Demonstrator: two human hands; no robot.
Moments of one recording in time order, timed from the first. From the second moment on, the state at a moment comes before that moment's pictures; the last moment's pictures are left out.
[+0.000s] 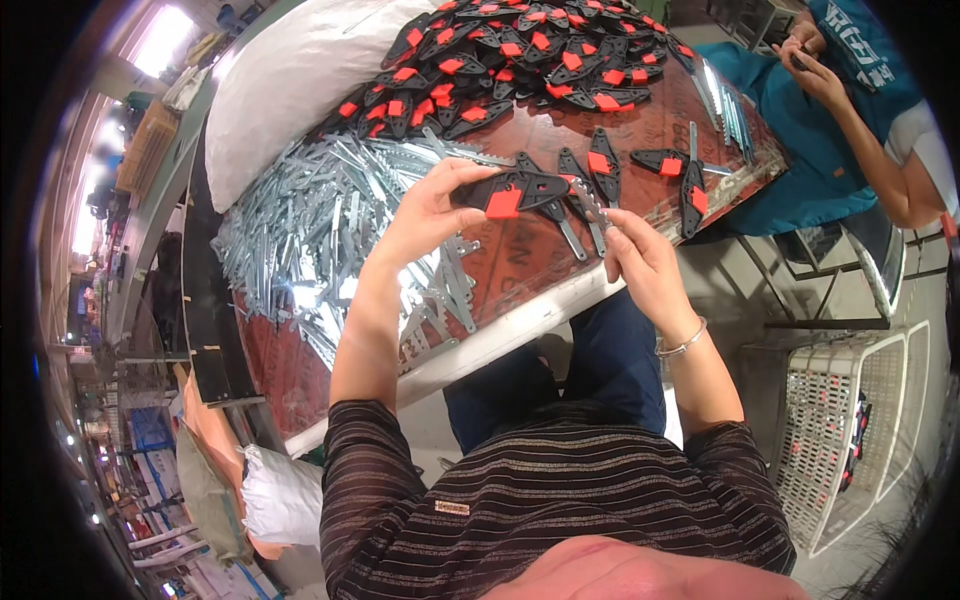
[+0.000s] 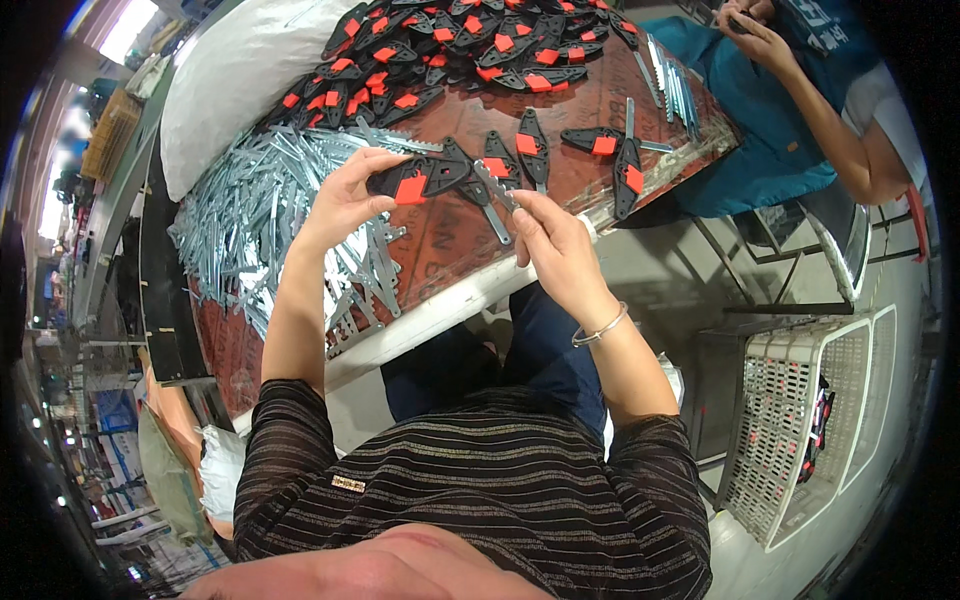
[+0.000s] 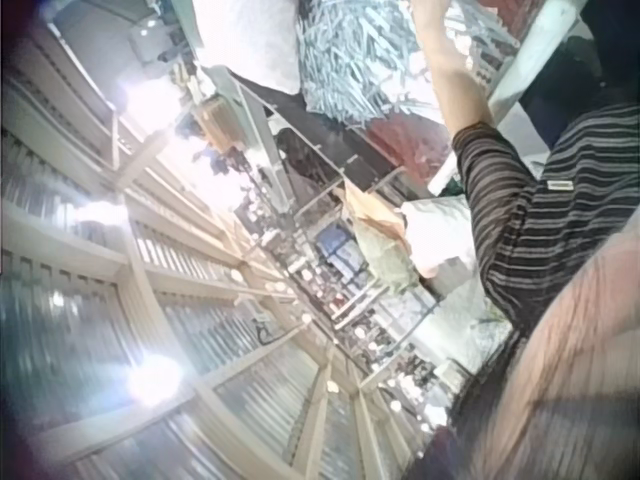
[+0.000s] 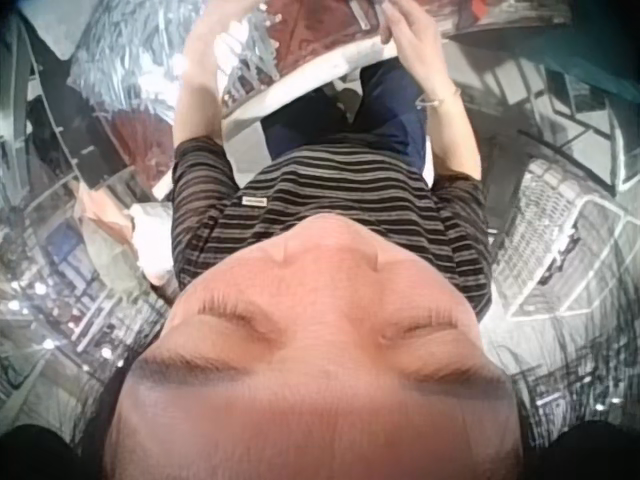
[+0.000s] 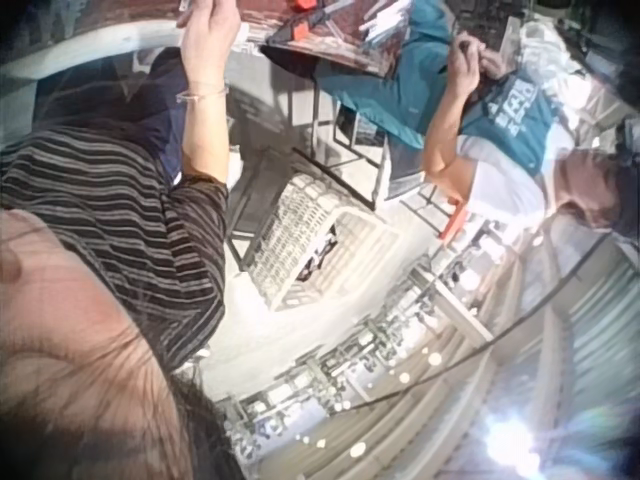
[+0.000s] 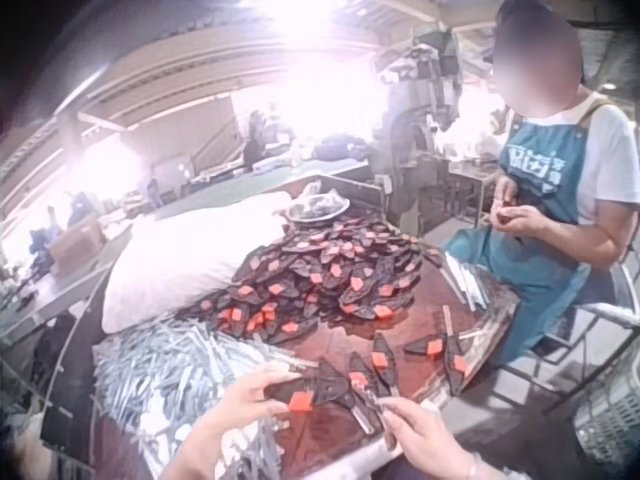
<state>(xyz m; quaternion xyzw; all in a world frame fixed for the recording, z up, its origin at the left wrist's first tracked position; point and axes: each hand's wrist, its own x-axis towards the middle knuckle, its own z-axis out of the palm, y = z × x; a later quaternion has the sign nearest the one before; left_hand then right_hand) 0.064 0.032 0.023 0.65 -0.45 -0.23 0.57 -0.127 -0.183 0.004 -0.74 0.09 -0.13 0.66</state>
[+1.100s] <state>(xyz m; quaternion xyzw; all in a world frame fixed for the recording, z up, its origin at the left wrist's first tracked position) 0.048 0.042 0.040 0.56 -0.44 -0.25 0.65 -0.144 -0.177 0.003 -0.63 0.04 0.09 0.77</state>
